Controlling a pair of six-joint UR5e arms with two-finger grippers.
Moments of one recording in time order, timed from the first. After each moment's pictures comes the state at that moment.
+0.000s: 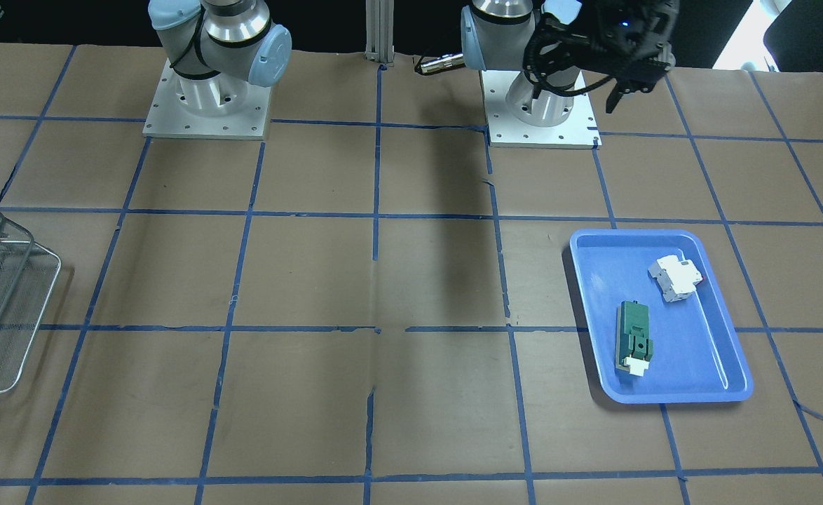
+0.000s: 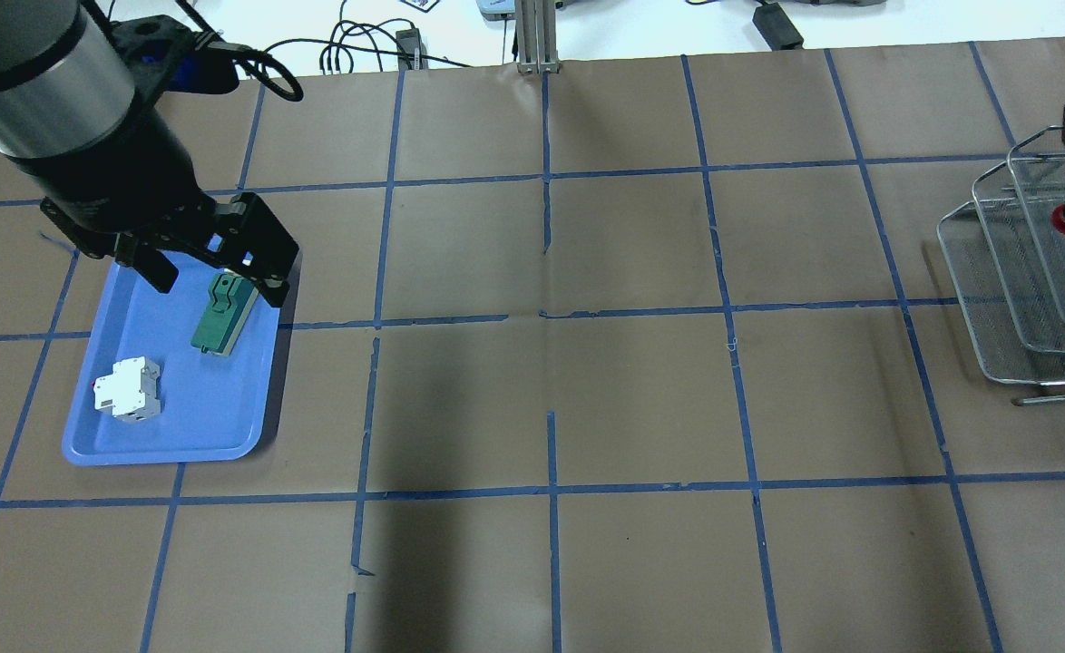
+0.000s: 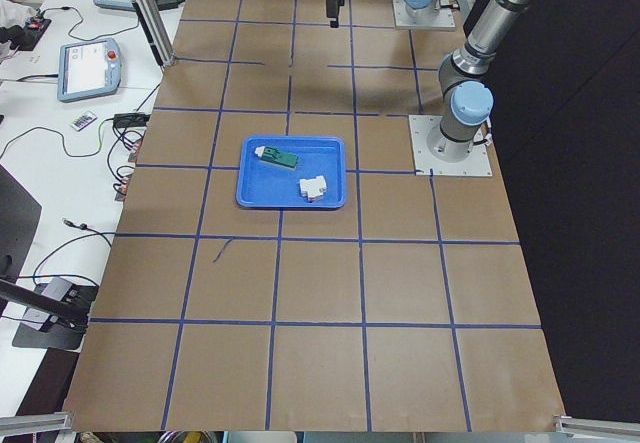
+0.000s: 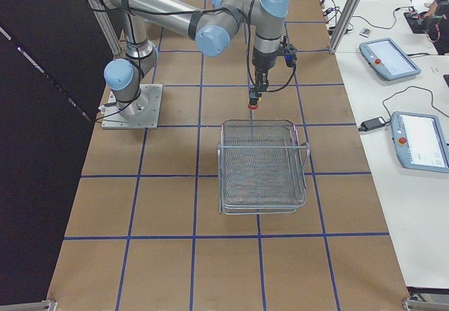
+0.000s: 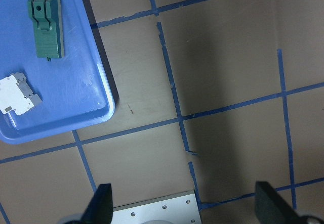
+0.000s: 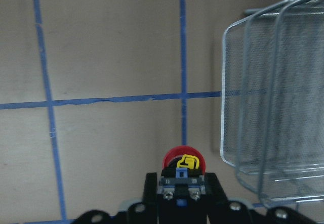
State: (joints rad) left arm -1.62 -1.43 -1.56 -1.79 1.57 0.11; right arm 1.07 -1.43 1.53 -1.72 -1.71 -0.53
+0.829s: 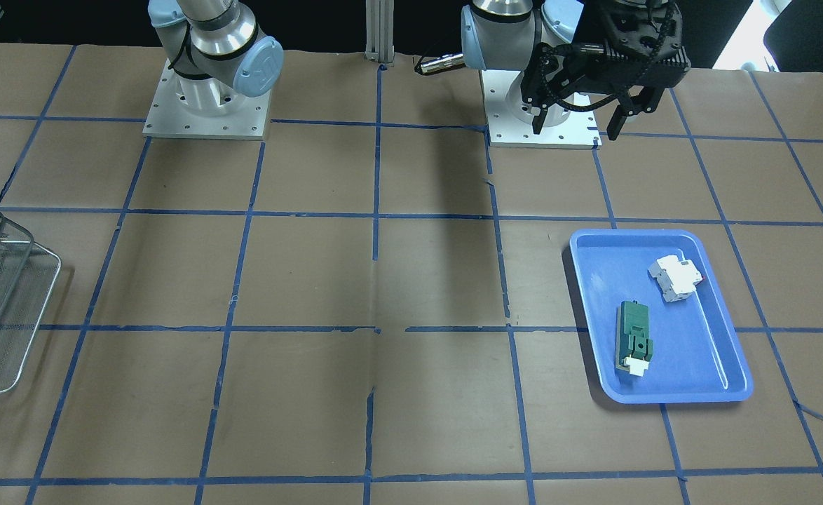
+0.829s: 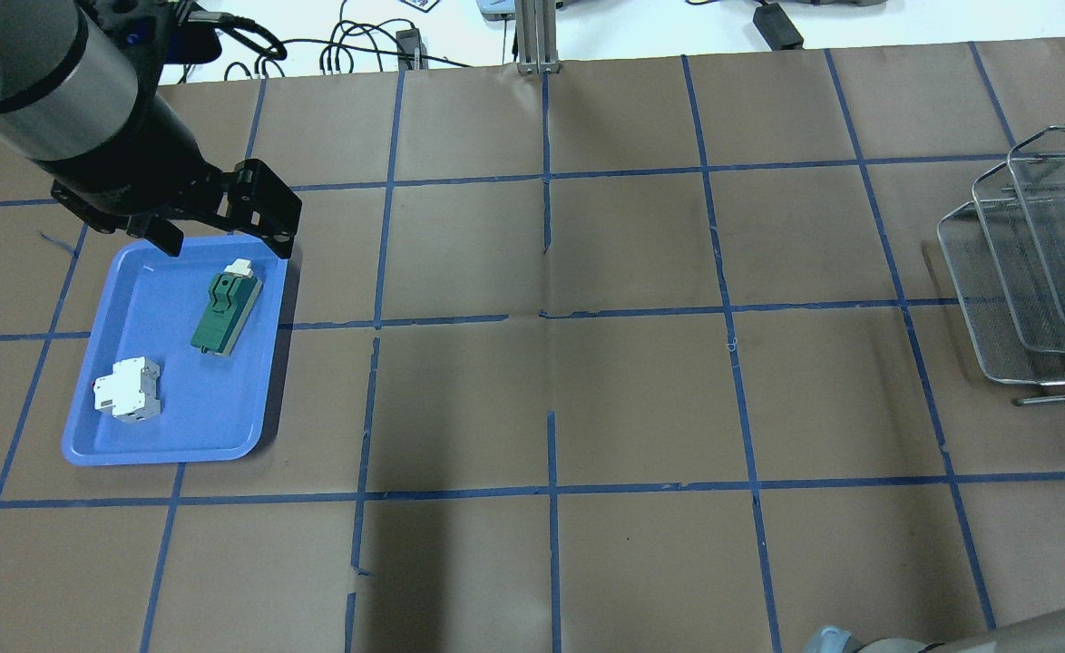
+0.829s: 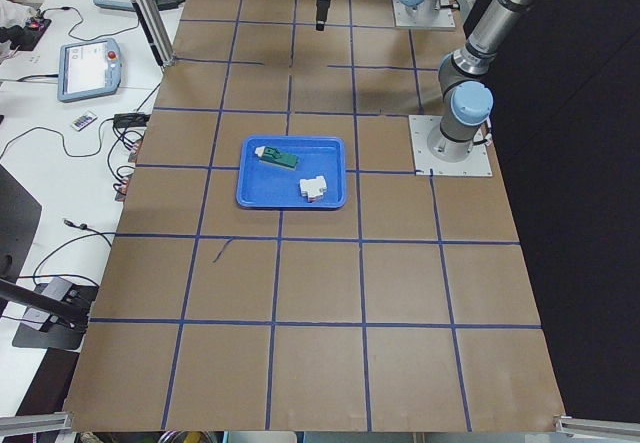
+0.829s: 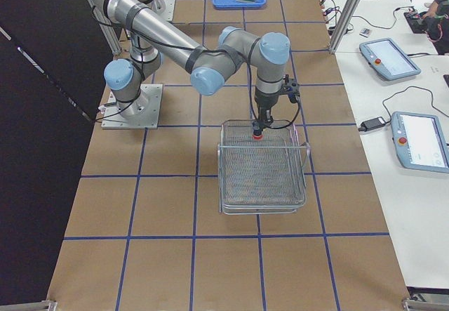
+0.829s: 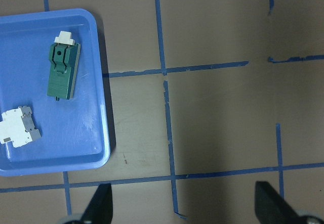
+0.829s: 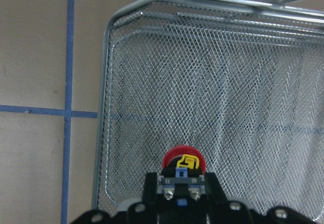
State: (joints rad) left arm -1.56 -1.41 -1.64 -1.57 1.57 0.08; right arm 0.95 -1.34 1.54 -1.85 -1.60 -0.74
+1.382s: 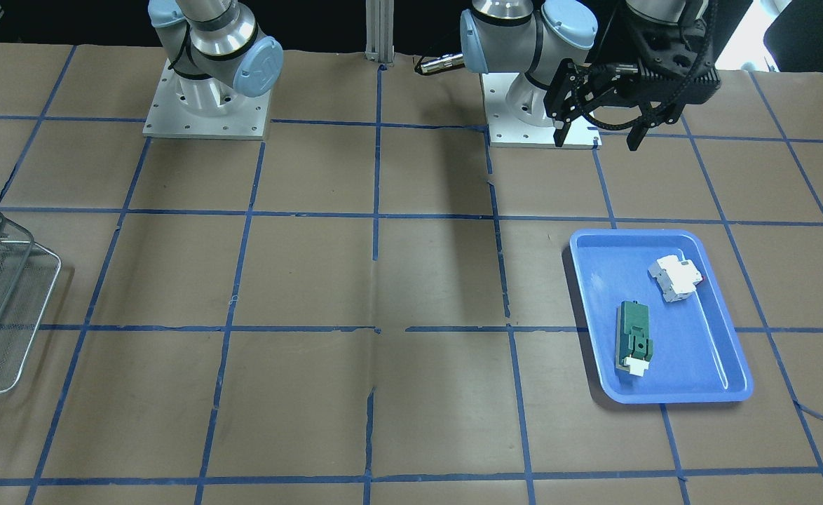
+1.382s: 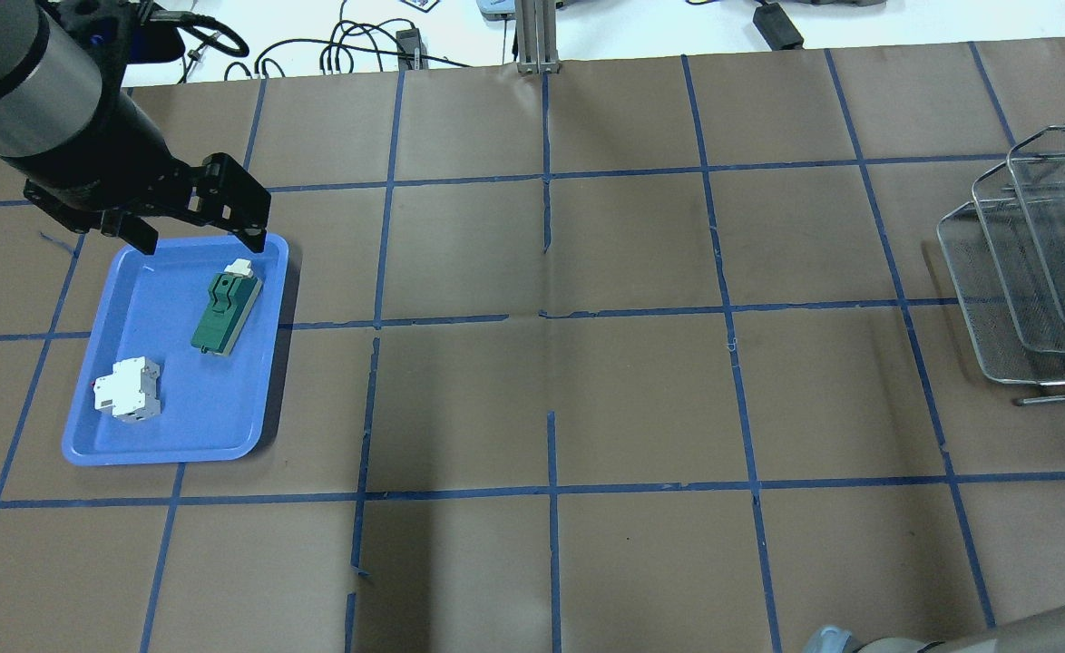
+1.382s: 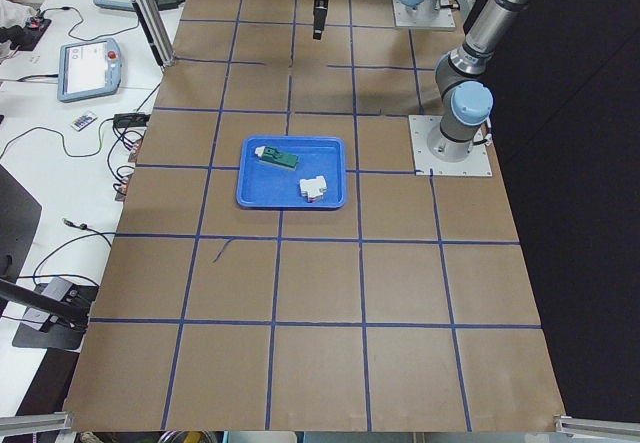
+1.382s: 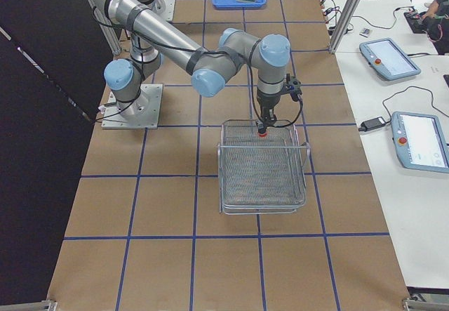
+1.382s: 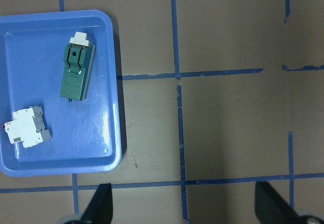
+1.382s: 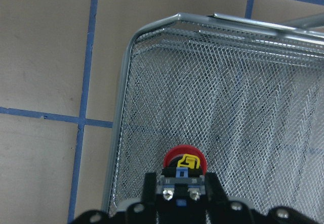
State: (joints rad) left arm -1.50 -1.42 -1.66 -1.55 1.56 0.09; right arm 0.95 -1.33 1.54 -1.85 -1.55 -0.78
